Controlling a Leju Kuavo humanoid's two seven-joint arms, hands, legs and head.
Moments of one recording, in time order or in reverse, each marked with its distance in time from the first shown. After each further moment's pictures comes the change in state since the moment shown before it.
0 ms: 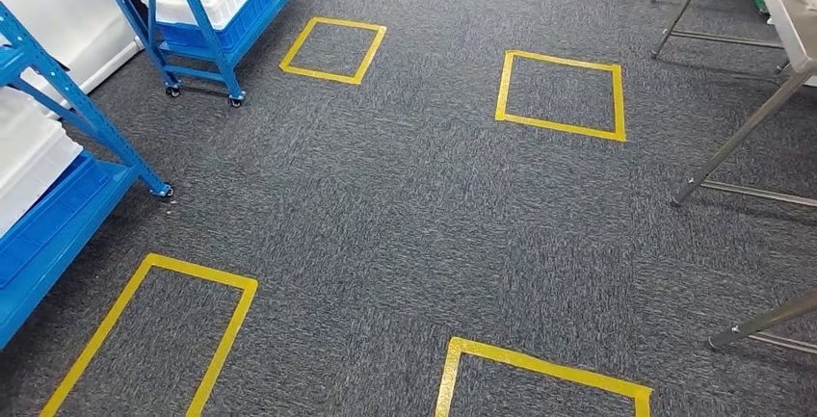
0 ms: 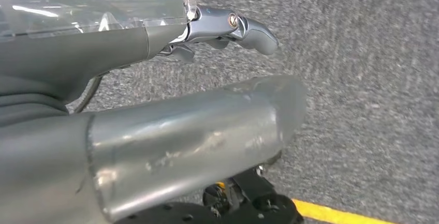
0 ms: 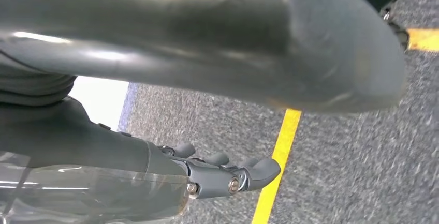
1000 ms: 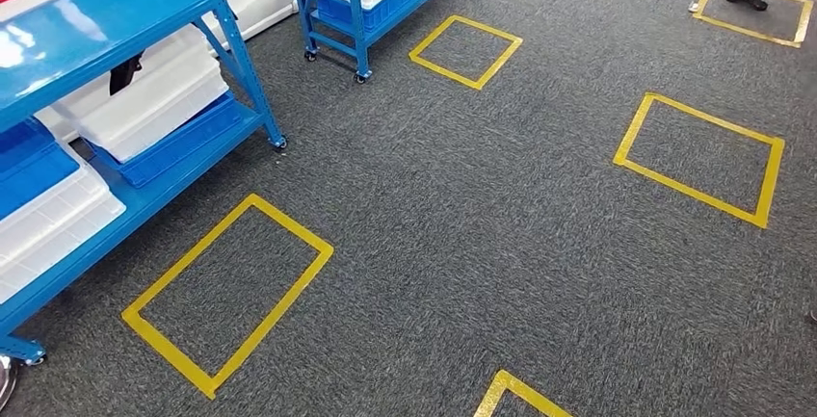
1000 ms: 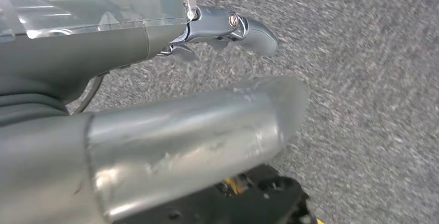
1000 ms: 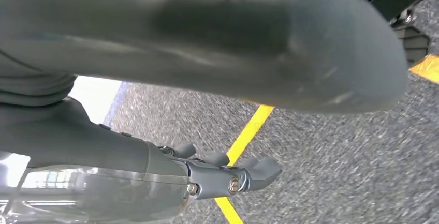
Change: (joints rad) left arm 0.029 -0.122 -0.004 -0.196 -0.054 -0.076 0.020; right arm 0.003 0.002 -0.021 0.000 0.037 0.017 0.035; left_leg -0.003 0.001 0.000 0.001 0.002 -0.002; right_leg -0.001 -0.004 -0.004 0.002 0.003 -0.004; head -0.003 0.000
